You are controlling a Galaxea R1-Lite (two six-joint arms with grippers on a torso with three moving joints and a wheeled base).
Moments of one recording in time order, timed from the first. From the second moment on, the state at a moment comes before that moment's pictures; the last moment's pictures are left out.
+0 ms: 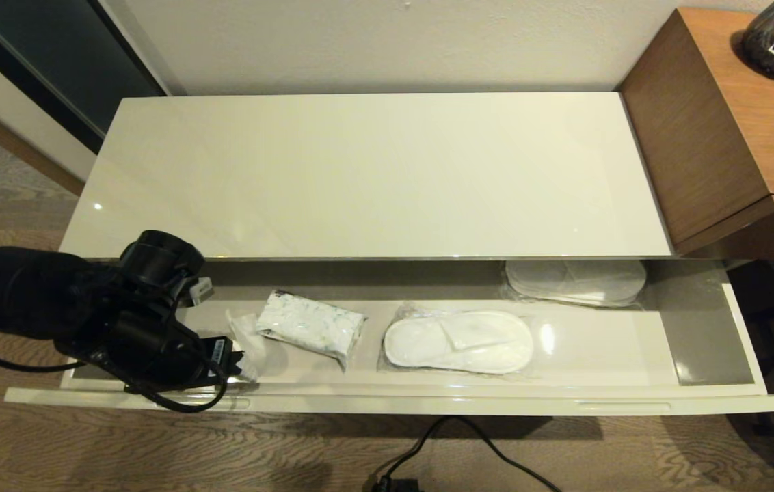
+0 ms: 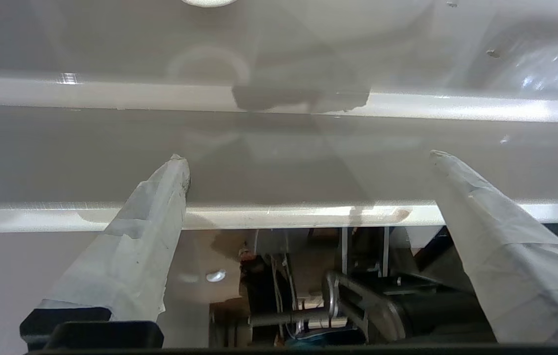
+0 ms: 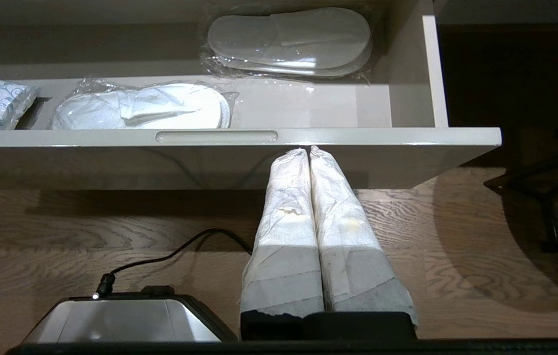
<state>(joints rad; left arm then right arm) -0.21 1.72 -1.03 0.41 -0.01 -0.25 0.00 0.00 0.00 -0.01 0.00 -0.01</state>
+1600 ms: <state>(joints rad) -0.20 1.80 -1.01 0.48 -0.08 -0.37 0.00 0.00 0.00 -0.01 0.00 -0.01</state>
